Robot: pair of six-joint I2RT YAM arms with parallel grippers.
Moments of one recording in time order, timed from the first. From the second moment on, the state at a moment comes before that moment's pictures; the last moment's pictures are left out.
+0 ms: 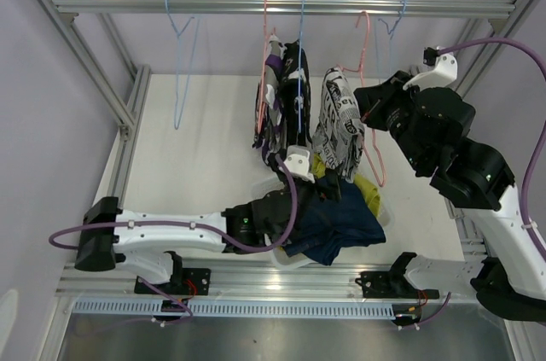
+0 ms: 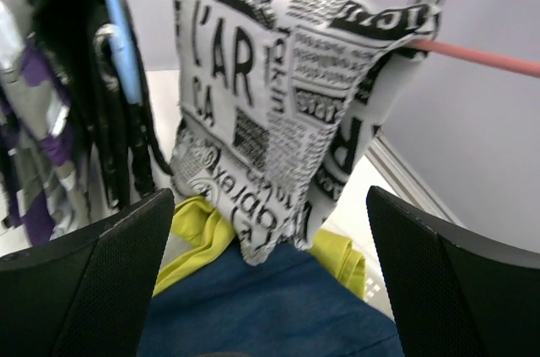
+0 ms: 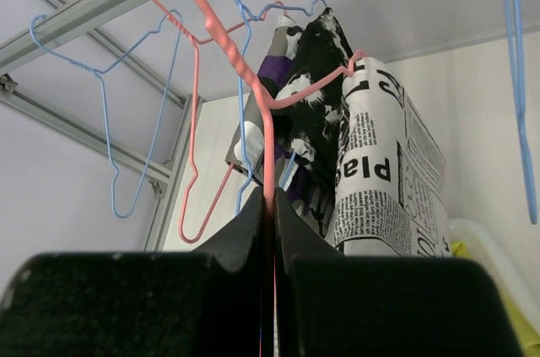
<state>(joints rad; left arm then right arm) -1.45 1.36 1.06 0.41 -1.01 -0.16 0.84 1.12 1.76 -0.75 0.57 0.60</state>
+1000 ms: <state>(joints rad) -1.35 1.66 1.24 0.49 -0.93 -0.19 0.84 0.97 1.62 -0.74 0.54 0.65</state>
